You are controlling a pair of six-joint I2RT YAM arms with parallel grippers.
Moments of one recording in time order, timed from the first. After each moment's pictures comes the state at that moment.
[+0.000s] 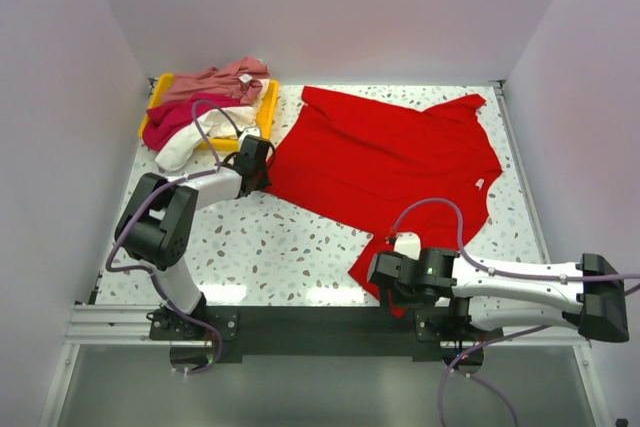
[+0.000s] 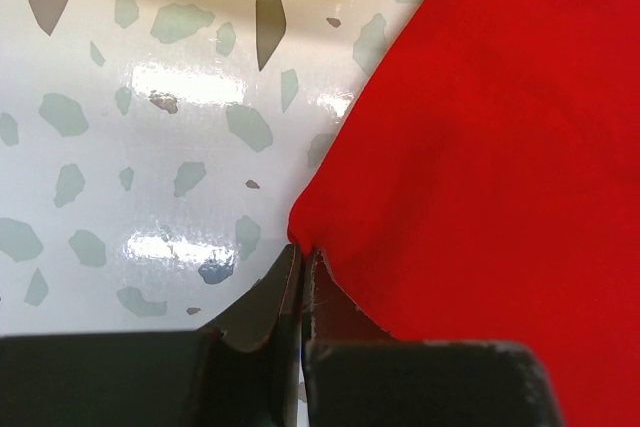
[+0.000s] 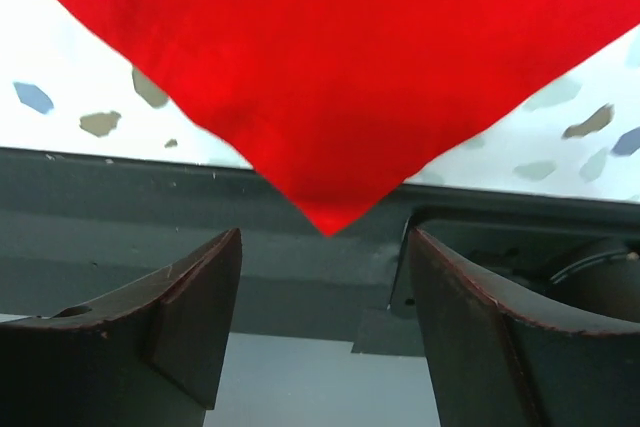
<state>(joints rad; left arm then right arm) -0.38 1.75 0.94 -0.09 -0.30 -0.47 1.27 1.01 0.63 -1.04 0.26 1.19</state>
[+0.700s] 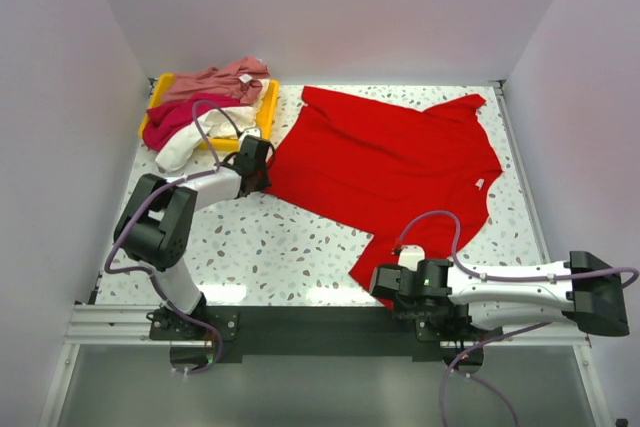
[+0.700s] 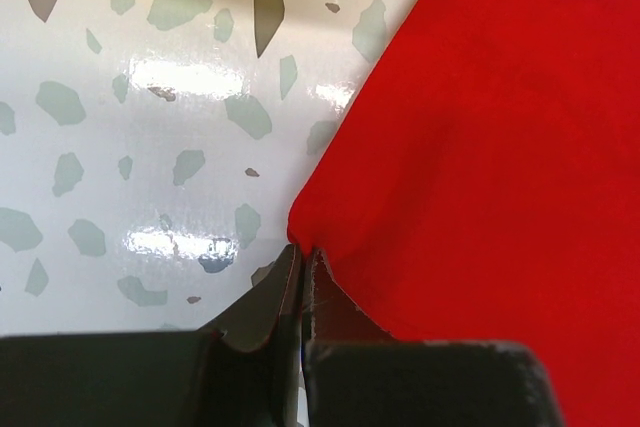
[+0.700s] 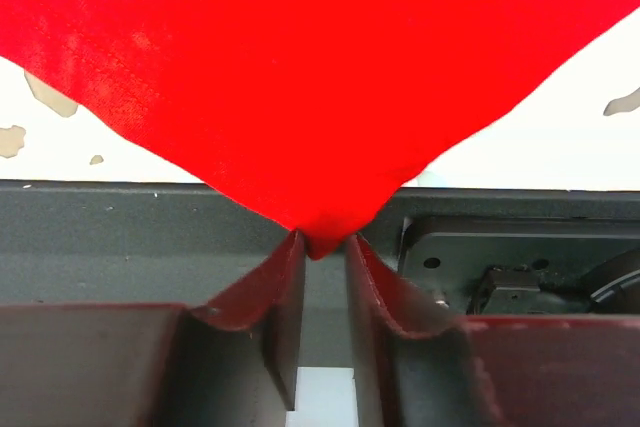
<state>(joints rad) -0.38 1.75 0.94 -0.11 -0.29 -0.47 1.35 1.04 0.50 -0.95 0.22 1.35</state>
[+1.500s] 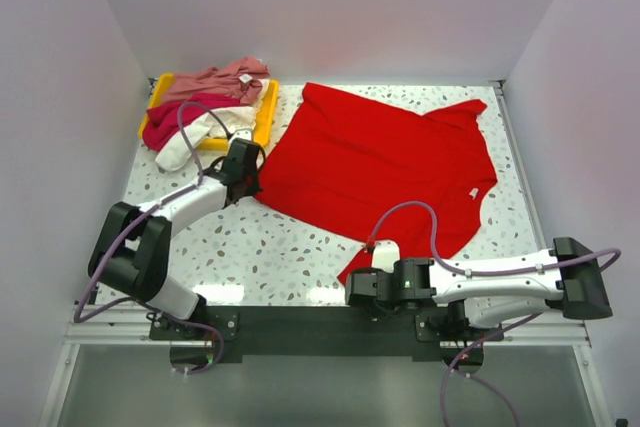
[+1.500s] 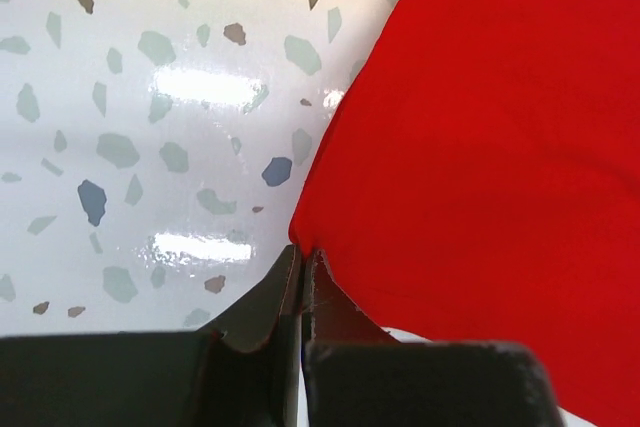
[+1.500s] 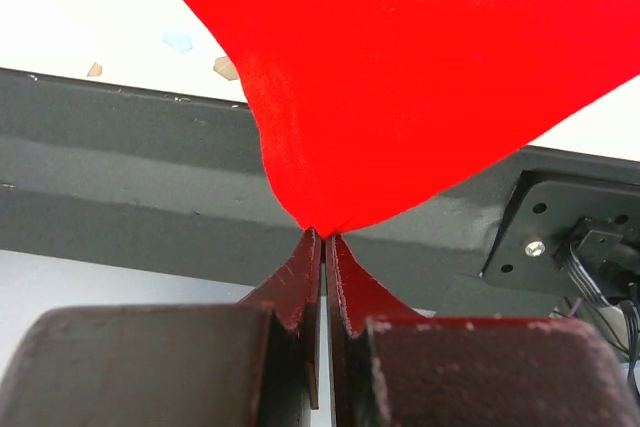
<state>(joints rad) -0.38 1.54 0.87 -0.23 -0.30 -0.43 1.48 1.18 0.77 -1.02 0.28 1.37</state>
